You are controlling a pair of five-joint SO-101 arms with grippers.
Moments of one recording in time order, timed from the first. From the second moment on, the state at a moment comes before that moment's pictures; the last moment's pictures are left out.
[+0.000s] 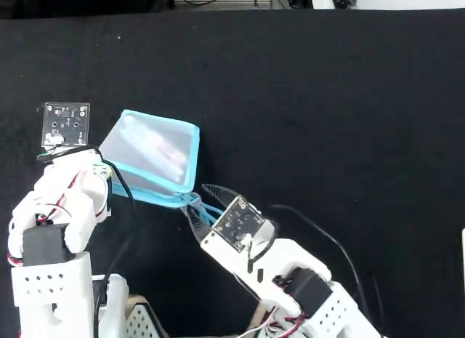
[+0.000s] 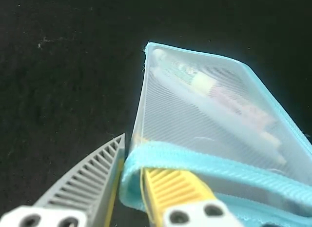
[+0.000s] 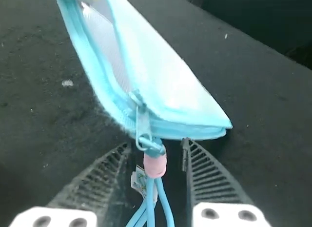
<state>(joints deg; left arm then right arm) -11.4 -68.2 47.9 70.0 -8.6 -44.0 -103.1 92.3 44.7 10.8</state>
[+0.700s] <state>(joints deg) -11.5 -68.2 47.9 70.0 -8.6 -43.3 -103.1 88.7 48.0 14.7</state>
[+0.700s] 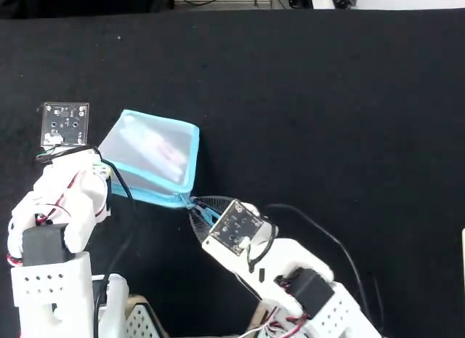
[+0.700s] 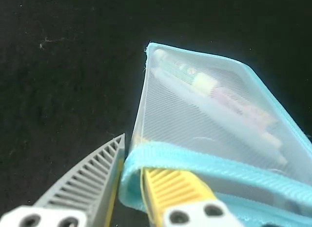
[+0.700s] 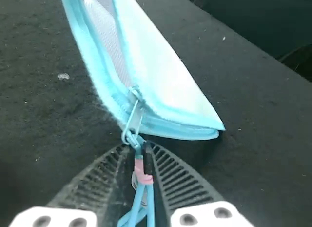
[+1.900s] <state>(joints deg) -10.4 -68.2 47.9 70.0 -8.6 -50.4 -103.1 95.0 41.6 11.7</state>
